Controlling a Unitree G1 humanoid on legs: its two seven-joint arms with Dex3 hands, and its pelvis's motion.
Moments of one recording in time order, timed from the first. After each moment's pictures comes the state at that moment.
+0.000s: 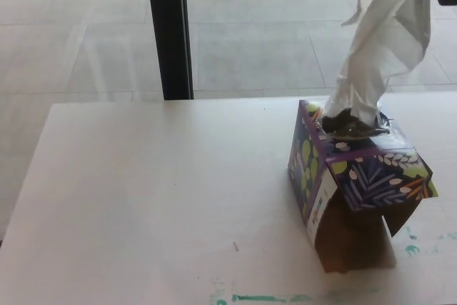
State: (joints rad) left_arm 0.14 0.57 0.50 1.06 -0.22 -0.32 -0.30; right_arm -1.09 -0.68 0.32 0.59 -0.86 -0.12 -0.34
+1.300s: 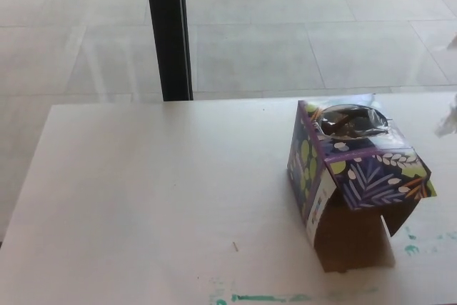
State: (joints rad) left_arm 0.18 0.57 0.50 1.06 -0.22 -0.33 -0.32; right_arm -0.81 -0.97 0.30 0.48 -0.90 -0.10 -0.34
